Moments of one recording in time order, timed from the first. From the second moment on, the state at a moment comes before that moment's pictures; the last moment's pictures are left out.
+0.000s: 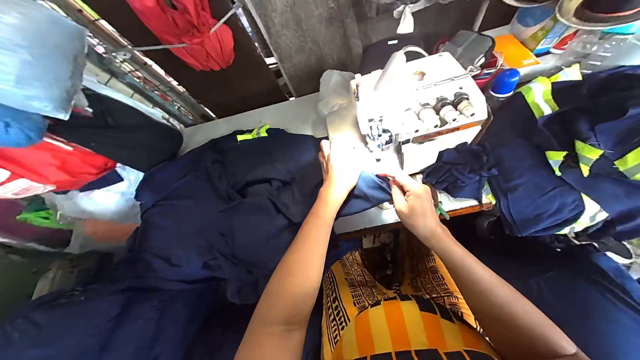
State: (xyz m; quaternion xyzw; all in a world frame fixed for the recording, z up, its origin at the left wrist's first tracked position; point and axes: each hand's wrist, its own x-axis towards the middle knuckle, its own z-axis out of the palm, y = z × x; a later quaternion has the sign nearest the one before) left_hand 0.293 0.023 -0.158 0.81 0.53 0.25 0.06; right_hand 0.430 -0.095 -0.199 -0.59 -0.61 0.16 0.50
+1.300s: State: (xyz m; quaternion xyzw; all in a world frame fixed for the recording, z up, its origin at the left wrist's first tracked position) left_hand 0.250 -0.090 -0.156 0.83 0.30 0.43 0.21; right_hand 0.642 -0.112 -0.197 -0.71 -0.41 0.18 0.55
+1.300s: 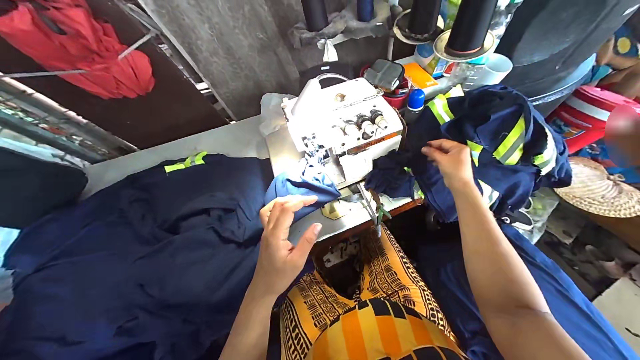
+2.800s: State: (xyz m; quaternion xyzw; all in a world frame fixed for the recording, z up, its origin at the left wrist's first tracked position) left_hand 0.291 -0.120 -0.148 0.37 0.33 0.49 0.72; right_hand 0.462 -0.141 -0.167 -0.39 -0.71 0.14 0.56
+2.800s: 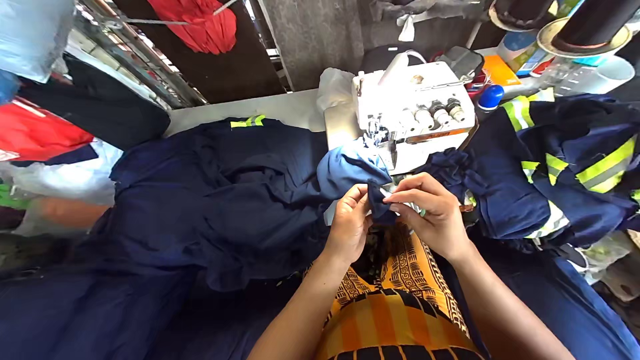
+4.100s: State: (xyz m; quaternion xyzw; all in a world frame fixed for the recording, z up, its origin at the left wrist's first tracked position) left_hand 0.268 -0.129 -0.203 0.76 0.32 0.54 0.19; right_hand 0.446 -0.150 -0.168 -0.32 -0.04 0.70 0.64
